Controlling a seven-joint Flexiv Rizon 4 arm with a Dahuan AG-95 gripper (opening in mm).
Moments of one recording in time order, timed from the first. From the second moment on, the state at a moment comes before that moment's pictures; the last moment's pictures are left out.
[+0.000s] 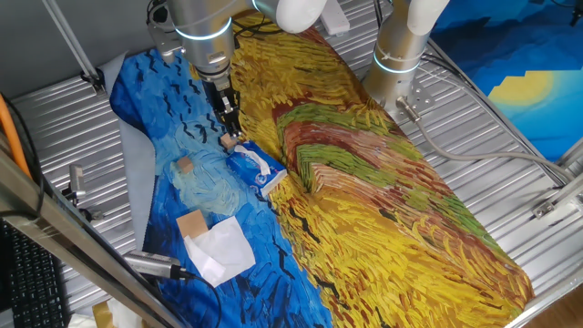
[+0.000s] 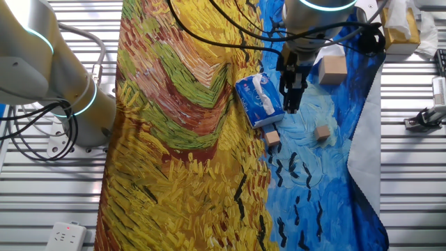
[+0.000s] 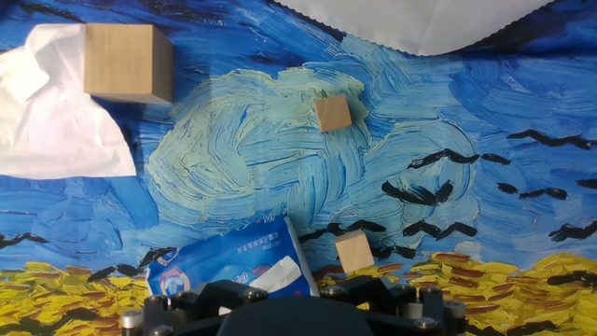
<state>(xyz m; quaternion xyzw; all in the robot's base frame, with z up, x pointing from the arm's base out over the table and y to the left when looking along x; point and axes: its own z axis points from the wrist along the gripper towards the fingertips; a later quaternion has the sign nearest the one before) 0.500 0.000 0.170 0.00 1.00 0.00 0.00</state>
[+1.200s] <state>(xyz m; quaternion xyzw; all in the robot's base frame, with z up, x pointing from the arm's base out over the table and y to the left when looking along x) 0.501 0.000 0.170 -0.06 1.00 0.01 0.02</state>
